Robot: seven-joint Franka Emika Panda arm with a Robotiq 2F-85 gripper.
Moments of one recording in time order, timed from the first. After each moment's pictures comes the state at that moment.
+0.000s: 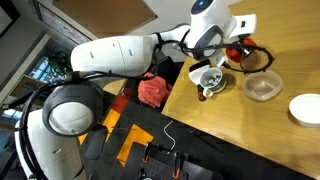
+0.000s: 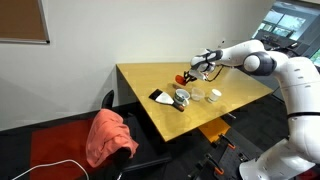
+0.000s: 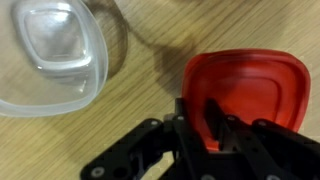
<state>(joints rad) -0.38 0.90 -0.17 -1.43 0.29 2.56 0.25</state>
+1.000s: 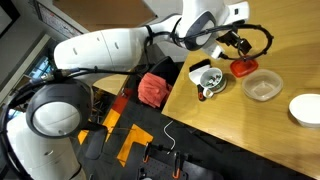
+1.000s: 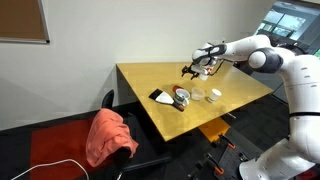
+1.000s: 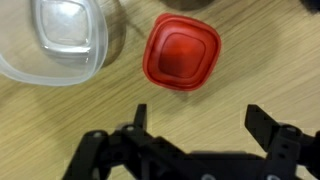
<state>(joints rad) -0.38 0.82 -0.16 -1.43 0.26 2.44 0.12</state>
